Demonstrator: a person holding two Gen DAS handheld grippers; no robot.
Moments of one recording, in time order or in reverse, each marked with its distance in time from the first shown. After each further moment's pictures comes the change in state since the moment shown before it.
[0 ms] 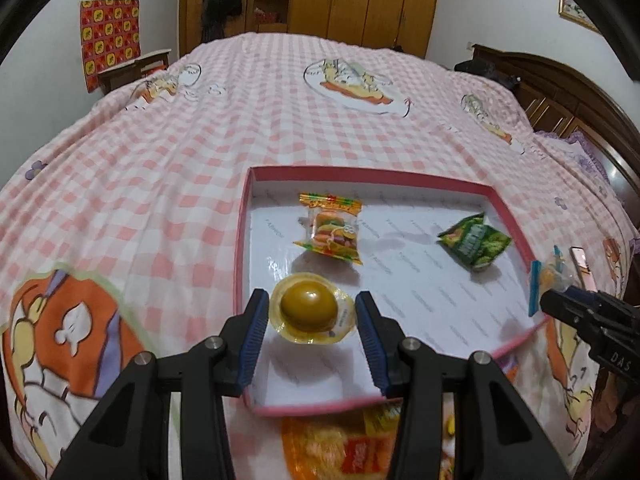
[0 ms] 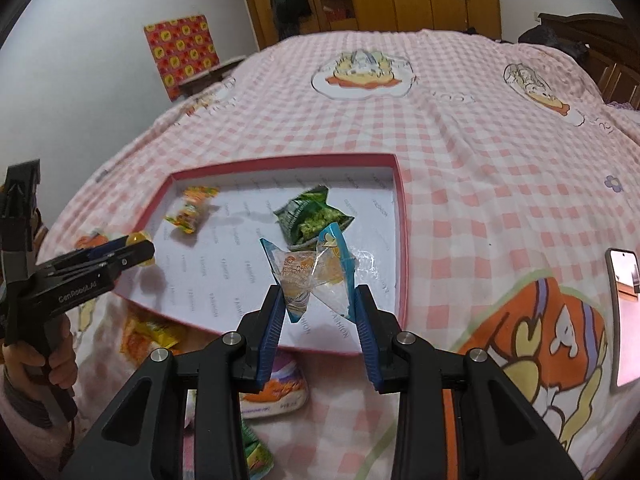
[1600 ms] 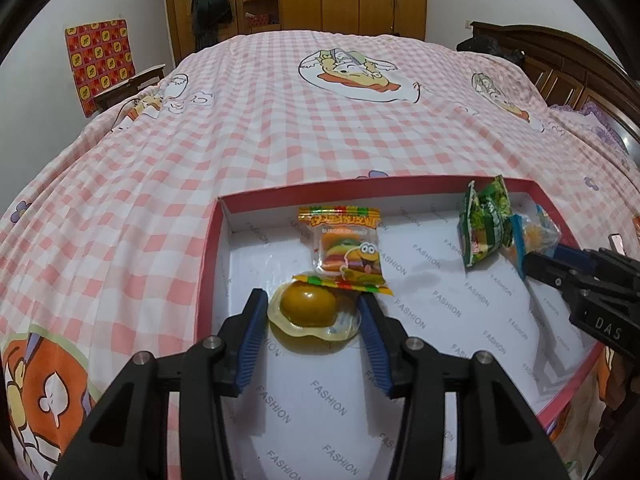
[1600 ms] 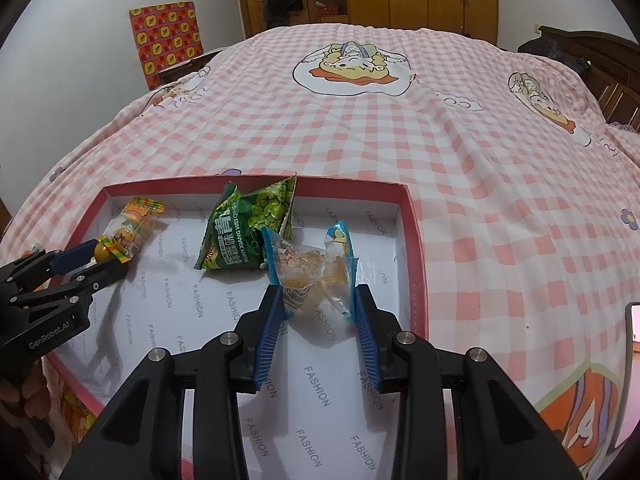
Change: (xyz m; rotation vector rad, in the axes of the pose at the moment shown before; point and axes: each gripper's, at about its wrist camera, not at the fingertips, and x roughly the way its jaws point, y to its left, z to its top) left arm 0.056 -0.016 0.023 0.098 -0.009 0.081; right arm 0.071 -0.002 0.038 -0.037 -0.007 -0.090
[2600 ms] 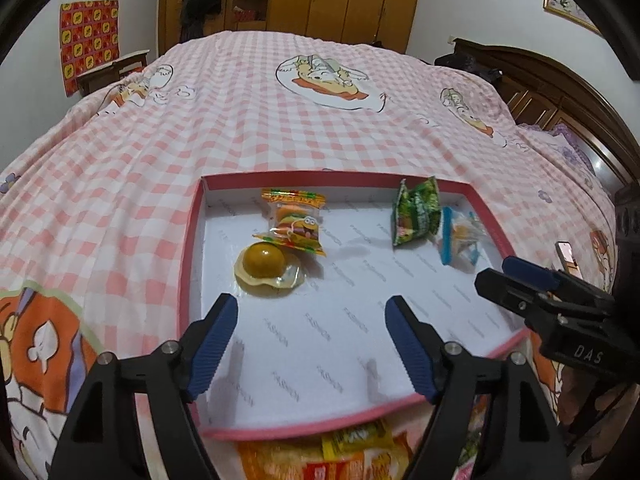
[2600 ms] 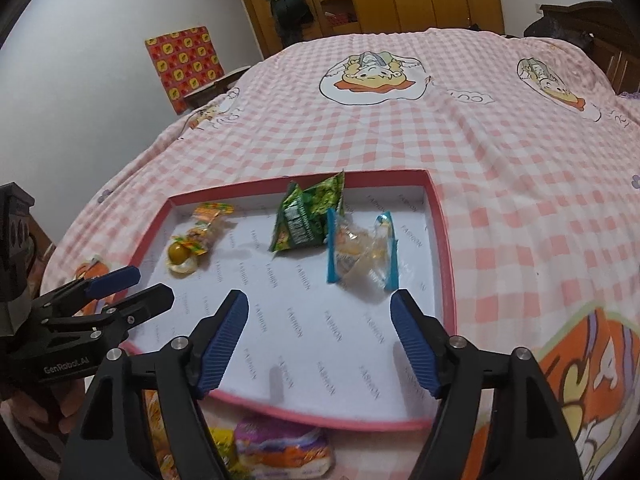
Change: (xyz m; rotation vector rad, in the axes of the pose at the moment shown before) left arm -0.053 -0.004 -0.018 -0.061 0.002 -0.151; right arm -0.048 0.009 -0.021 0.079 -0.041 0.156
